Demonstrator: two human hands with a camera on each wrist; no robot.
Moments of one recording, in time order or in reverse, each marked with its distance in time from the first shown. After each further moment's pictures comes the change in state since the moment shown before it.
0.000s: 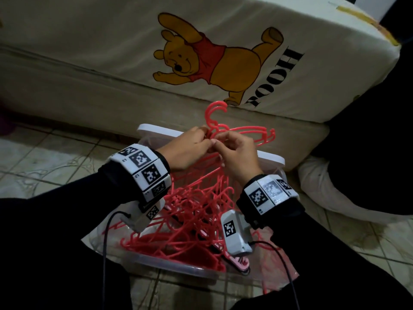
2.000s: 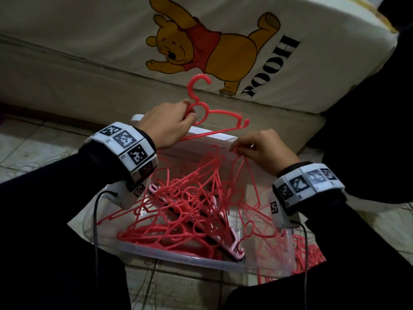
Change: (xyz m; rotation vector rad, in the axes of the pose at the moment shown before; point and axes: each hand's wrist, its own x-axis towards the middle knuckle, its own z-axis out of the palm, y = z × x) left_hand 0.002 -0.012 -0.023 0.432 0.196 -0.046; right_hand 0.004 -0.007 -0.082 -0.814 -0.442 -0.299
